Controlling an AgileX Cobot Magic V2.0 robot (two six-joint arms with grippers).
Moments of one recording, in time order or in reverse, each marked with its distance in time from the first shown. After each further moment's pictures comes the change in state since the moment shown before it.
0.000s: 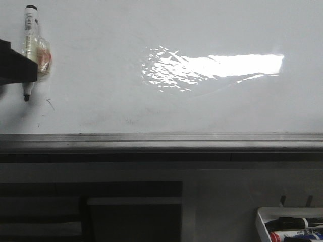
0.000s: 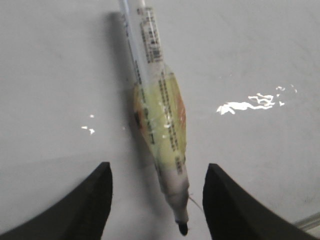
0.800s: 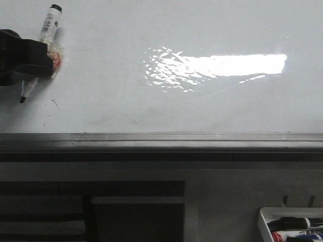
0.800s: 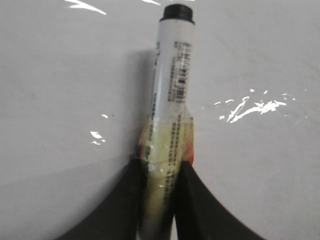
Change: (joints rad) left arm -0.005 0.164 -0.060 0.021 -0.098 0.000; right arm 0.000 0.002 -0.001 0.000 0.004 -0.002
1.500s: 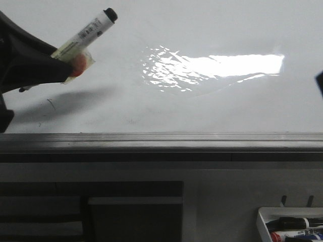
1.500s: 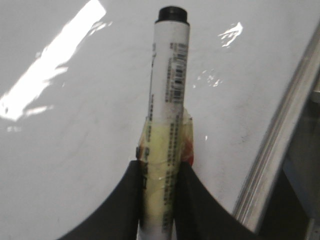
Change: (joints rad) left arm 0.000 -0.134 0.005 0.919 0.056 0.000; right arm 0.668 0.465 -0.335 0.000 0.101 -0.138
